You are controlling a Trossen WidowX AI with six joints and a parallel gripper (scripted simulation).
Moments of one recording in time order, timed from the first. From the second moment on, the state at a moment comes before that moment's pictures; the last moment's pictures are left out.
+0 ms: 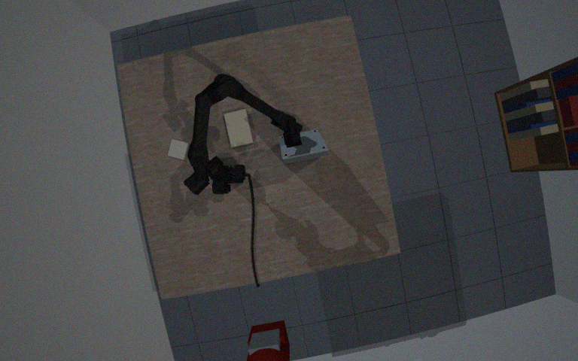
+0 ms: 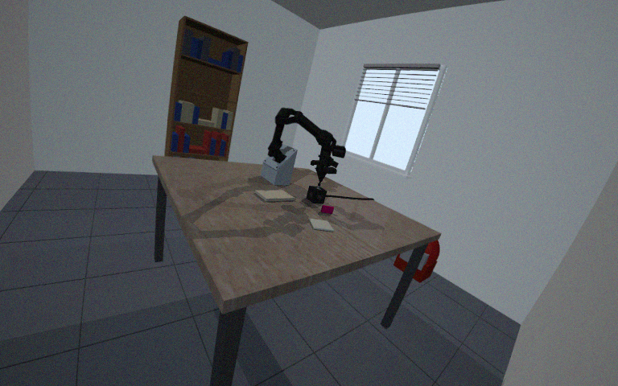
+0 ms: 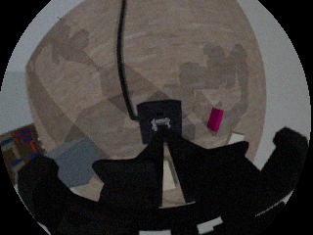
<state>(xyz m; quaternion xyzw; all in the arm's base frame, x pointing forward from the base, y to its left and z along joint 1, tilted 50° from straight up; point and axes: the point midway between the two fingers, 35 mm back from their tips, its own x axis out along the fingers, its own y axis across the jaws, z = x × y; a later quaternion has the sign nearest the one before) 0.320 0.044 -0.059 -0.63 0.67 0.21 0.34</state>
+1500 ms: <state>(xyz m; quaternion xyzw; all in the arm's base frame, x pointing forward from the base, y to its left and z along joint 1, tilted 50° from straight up) 0.320 0.040 -0.063 -0.63 0.67 0.22 0.34</state>
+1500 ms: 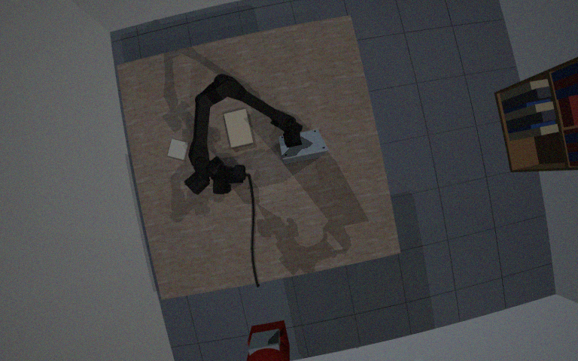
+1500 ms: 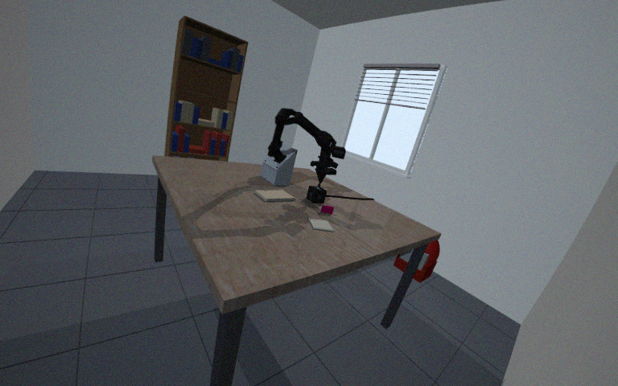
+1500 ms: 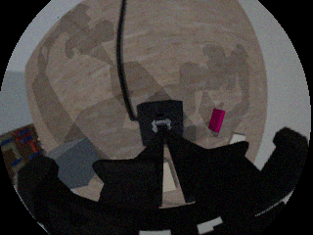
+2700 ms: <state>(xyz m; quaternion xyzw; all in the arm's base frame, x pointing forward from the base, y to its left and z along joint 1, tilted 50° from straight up) 0.320 0.037 -0.066 -0.63 0.67 0.22 0.34</state>
